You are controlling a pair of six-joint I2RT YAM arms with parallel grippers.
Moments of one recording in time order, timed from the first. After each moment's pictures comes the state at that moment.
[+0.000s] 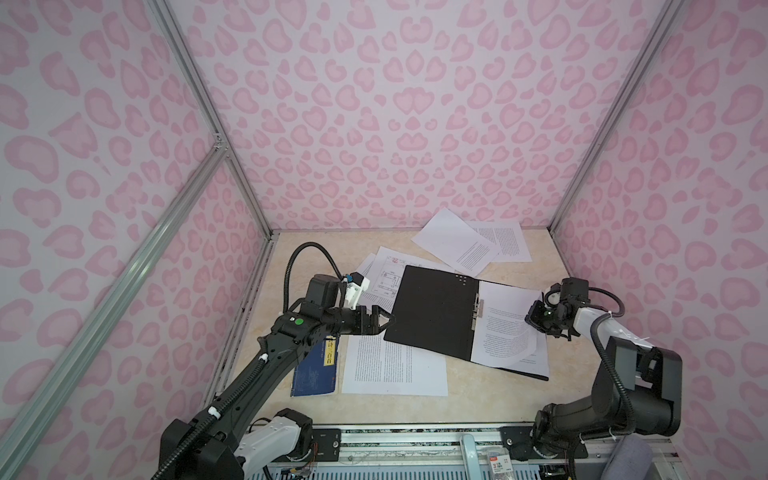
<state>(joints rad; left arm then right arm) -0.38 1.10 0.85 -0.53 0.65 -0.44 -0.30 1.48 0.79 -0.47 -0.32 0.31</state>
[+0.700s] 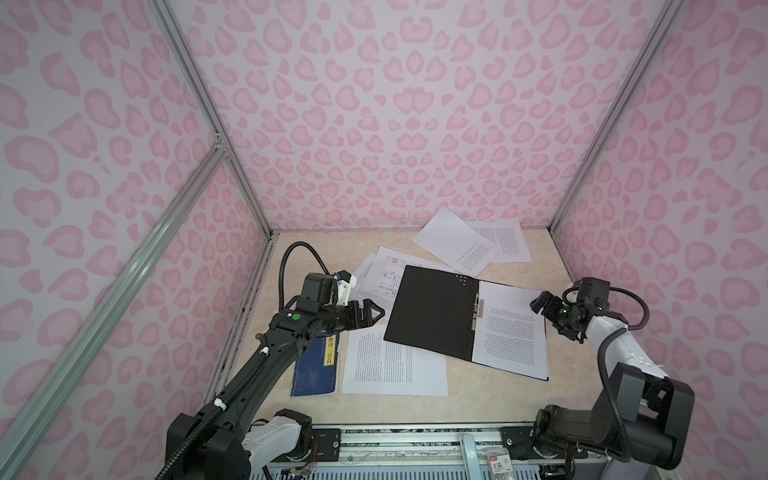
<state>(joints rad) -0.28 1.16 0.85 -0.54 0.55 -0.49 -0.38 1.23 0.78 -0.47 -0.23 0.38</state>
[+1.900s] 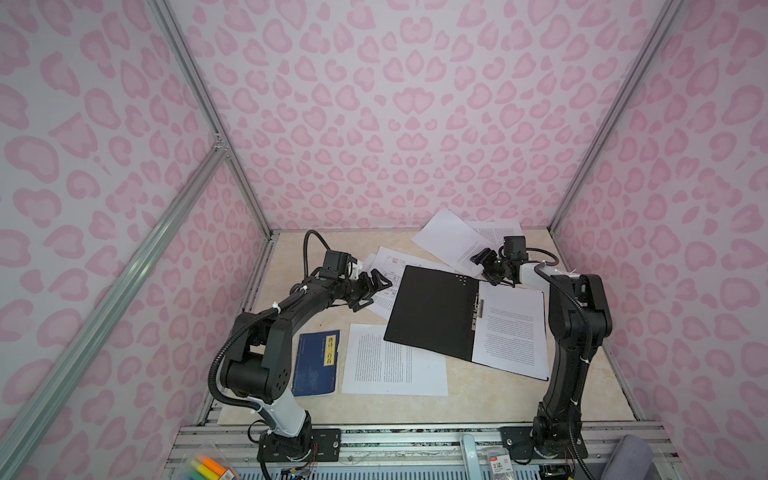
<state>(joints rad) -0.24 1.69 1.09 -0.30 0.67 -0.75 0.04 2.10 1.38 -0.09 -0.35 0.92</state>
